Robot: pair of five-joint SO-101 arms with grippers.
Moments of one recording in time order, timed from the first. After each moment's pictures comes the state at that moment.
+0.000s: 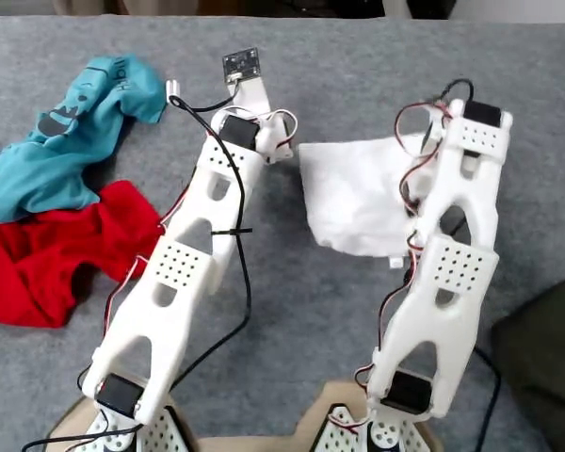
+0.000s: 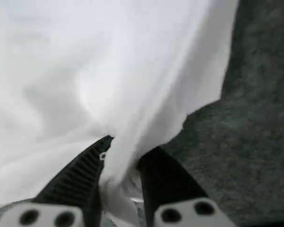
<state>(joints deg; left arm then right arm) 18.7 77.9 -93.0 78.7 22.3 14.9 55.3 -52.2 101.3 8.2</state>
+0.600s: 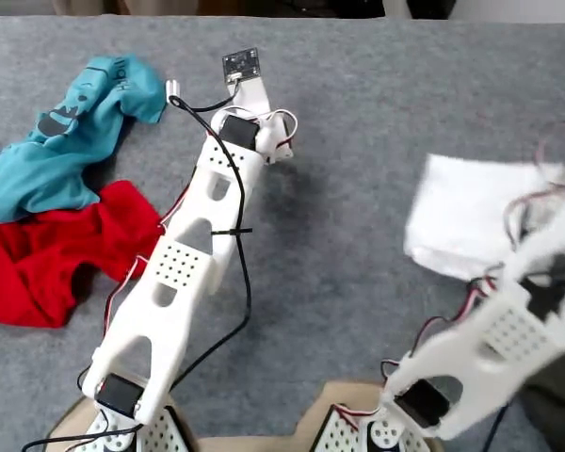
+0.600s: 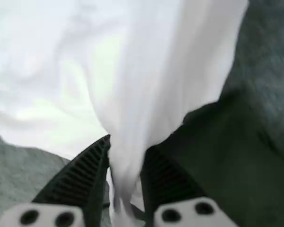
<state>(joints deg) 18.7 77.9 -93.0 78.7 22.3 43.3 29.0 -33.5 101.3 18.0</state>
